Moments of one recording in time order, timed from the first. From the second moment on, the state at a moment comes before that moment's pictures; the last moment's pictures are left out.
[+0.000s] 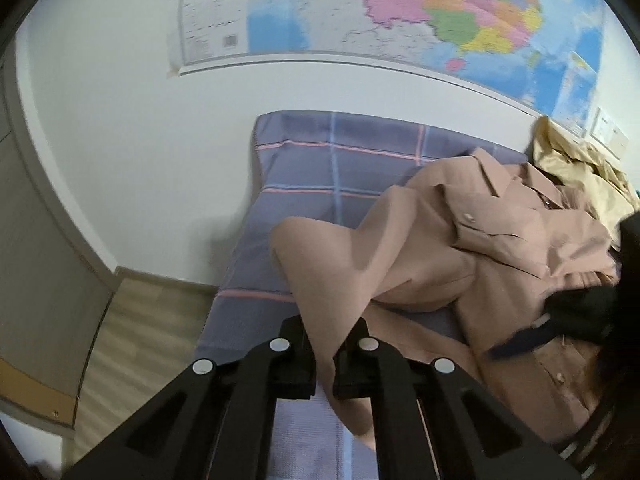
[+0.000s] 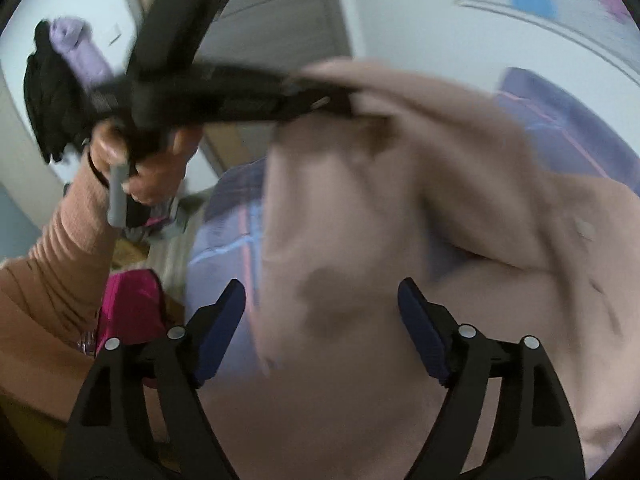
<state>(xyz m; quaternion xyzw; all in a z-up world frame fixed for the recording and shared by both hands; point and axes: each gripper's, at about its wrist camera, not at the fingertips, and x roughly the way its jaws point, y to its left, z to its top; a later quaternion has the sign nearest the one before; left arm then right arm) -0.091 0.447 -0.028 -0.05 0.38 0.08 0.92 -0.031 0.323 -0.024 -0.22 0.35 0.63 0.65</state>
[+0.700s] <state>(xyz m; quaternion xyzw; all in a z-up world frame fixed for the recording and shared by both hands) -0.149 0.440 0.089 -0.11 0.18 0.01 0.98 0.078 0.192 0.118 0.09 0.33 0.67 0.66</state>
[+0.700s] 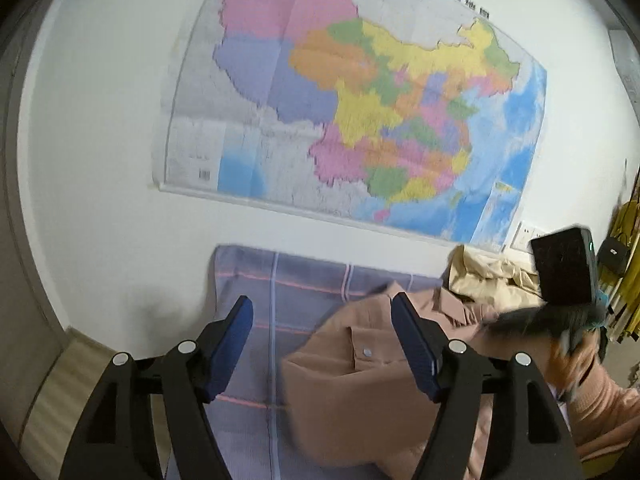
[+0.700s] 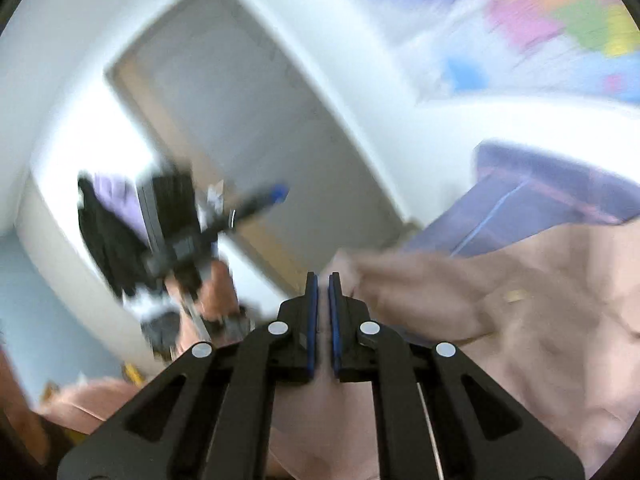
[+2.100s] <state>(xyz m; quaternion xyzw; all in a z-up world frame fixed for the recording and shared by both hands) 0.019 0.293 -0.022 0.01 0.36 -0.09 0.93 0.148 -0.091 0.010 0.14 0.35 0.26 0.89</state>
